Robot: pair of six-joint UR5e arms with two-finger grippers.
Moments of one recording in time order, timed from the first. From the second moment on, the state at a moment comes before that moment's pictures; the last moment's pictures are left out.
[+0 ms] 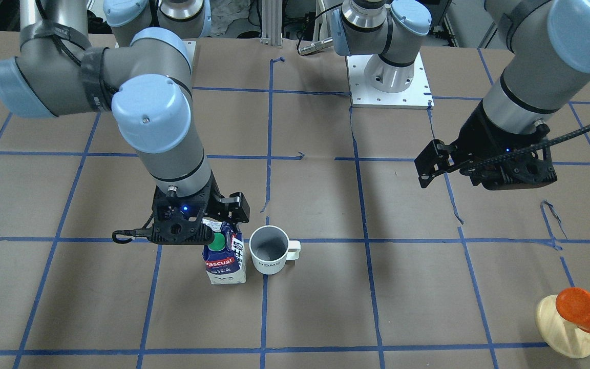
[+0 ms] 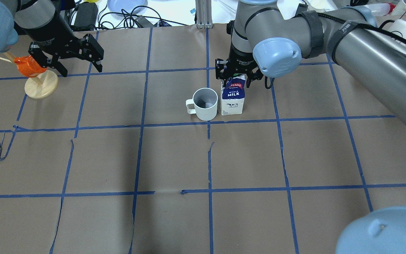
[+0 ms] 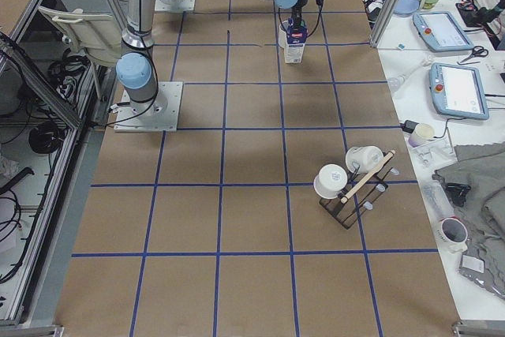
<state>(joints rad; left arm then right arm) -1.45 -1.71 -1.48 -1.52 1.54 0.03 1.76 -1.22 1.46 -1.88 -1.51 0.22</state>
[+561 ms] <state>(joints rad) -1.48 -1.66 -1.51 -1.52 1.54 0.02 1.61 -1.47 1.44 -1.63 -1.57 -0.02</state>
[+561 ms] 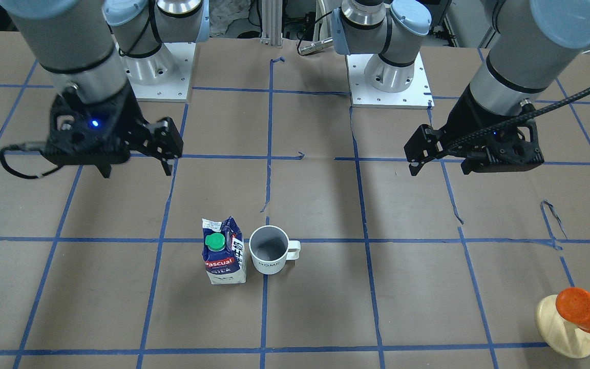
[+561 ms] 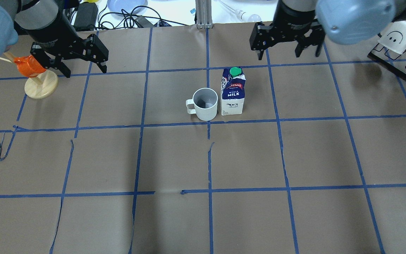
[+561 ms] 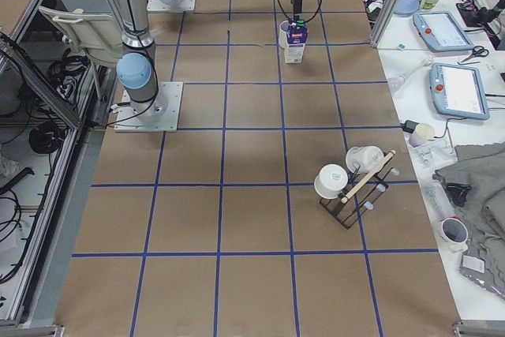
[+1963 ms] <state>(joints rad) -1.49 -1.65 -1.53 -1.53 1.54 0.02 1.55 -1.58 1.47 -1.61 -1.57 -0.03</state>
